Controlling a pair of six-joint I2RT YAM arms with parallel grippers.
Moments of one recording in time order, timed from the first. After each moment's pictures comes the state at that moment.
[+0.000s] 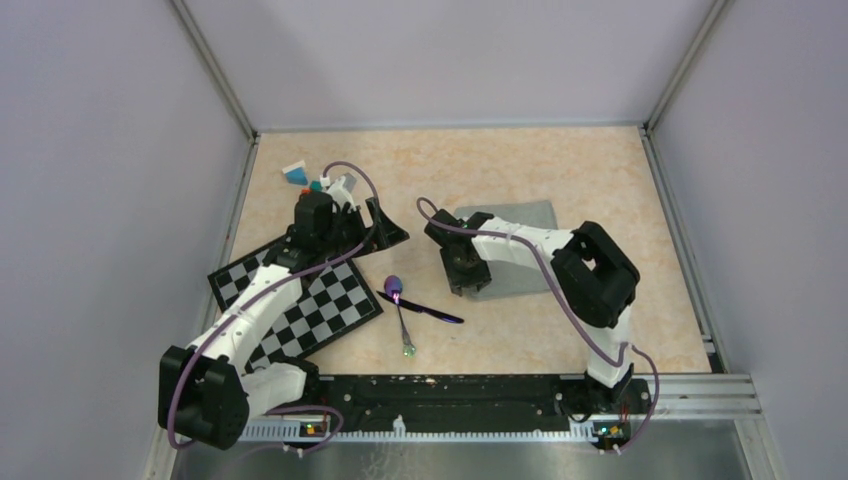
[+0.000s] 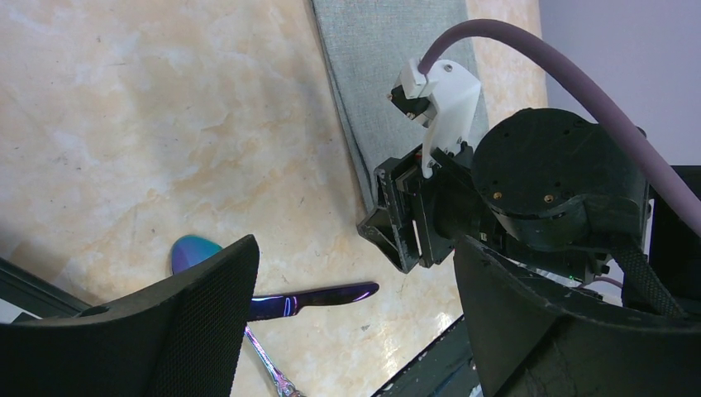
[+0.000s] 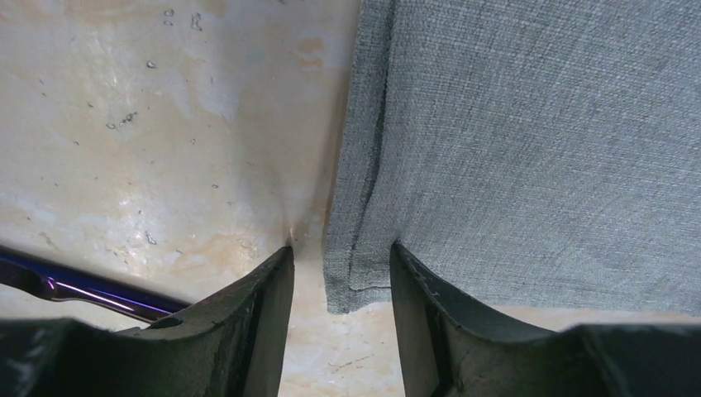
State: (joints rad) left arm -0.29 1.13 0.78 -0.18 0.45 -0.63; right arm 0.86 1.94 1.35 -0.81 0.17 0.57
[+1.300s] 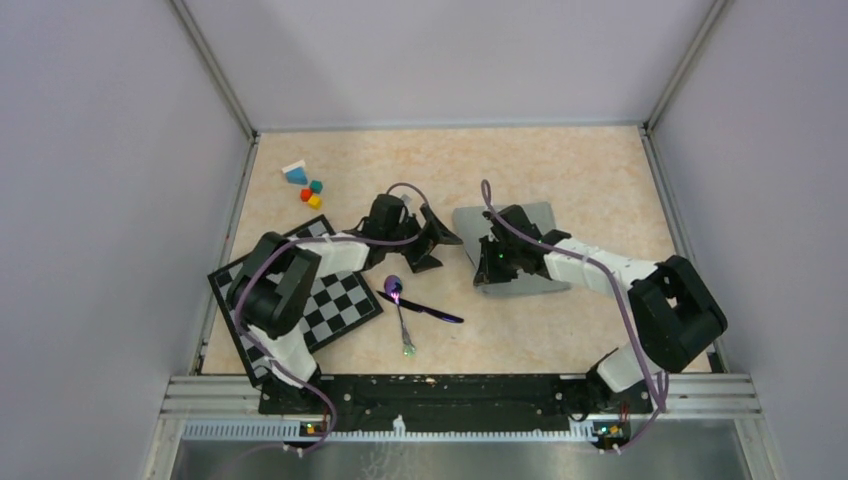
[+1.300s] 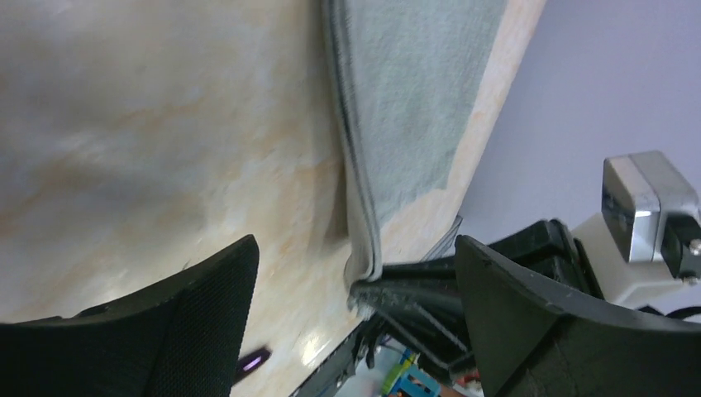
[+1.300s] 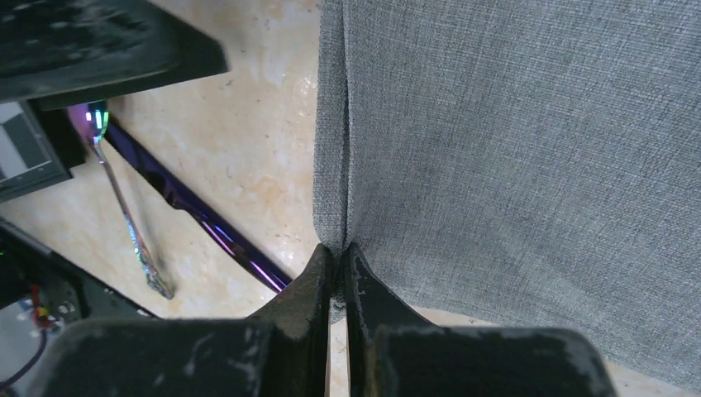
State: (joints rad) left arm -0.48 1.73 0.84 0.20 0.52 -1.15; right arm 0.64 1.53 0.88 -0.34 -0.16 0.53
